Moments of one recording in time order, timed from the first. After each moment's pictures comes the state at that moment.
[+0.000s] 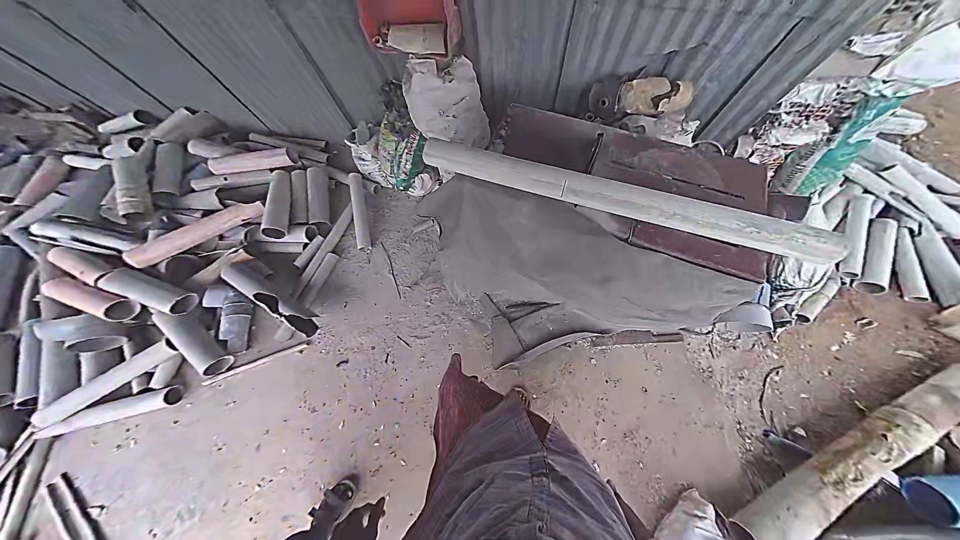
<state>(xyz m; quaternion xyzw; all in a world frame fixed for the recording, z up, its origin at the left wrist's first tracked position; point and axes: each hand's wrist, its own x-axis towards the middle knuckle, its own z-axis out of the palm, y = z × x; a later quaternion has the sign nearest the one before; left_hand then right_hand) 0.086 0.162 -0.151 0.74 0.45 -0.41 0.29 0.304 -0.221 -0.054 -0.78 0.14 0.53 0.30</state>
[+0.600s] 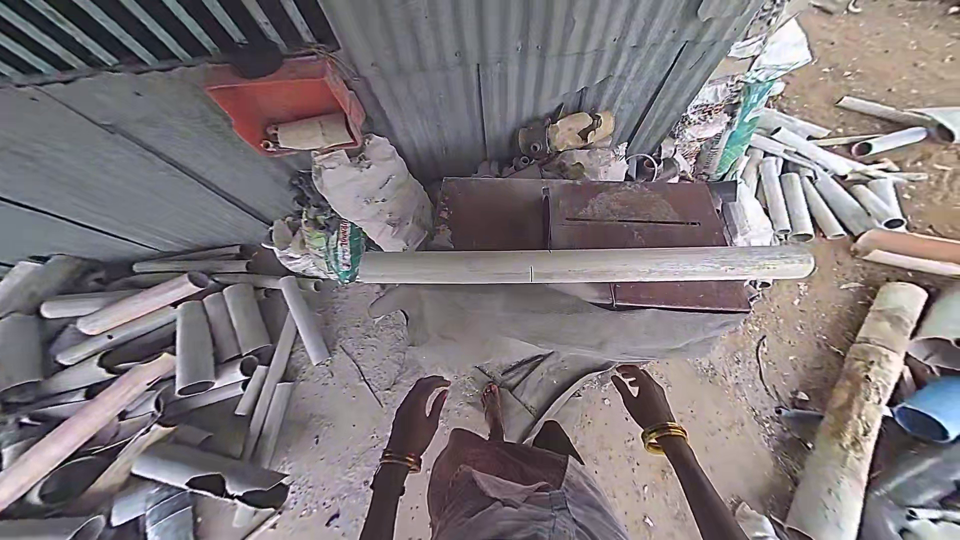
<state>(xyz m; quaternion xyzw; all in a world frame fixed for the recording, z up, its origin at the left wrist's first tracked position) 0.578 0.288 -0.121 0.92 0.07 -0.09 0.37 0.647 -0.137 -0.133 -0.92 0.09 0.14 0.34</state>
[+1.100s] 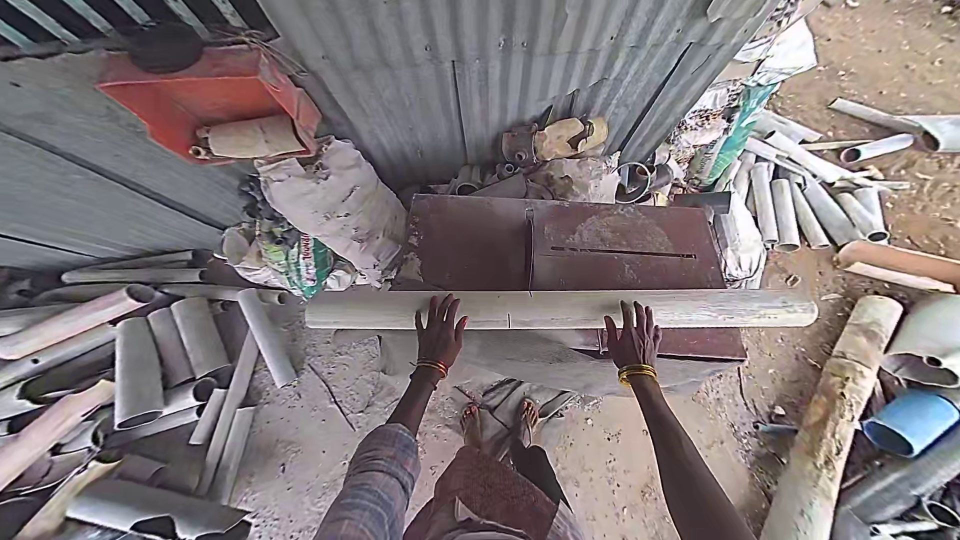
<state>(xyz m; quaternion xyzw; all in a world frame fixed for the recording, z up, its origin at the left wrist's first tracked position) 0.847 0.225 -0.186 0.98 0.04 -0.03 0.17 0.868 -0.170 -0.184 -0.98 0.11 0.03 0.14</state>
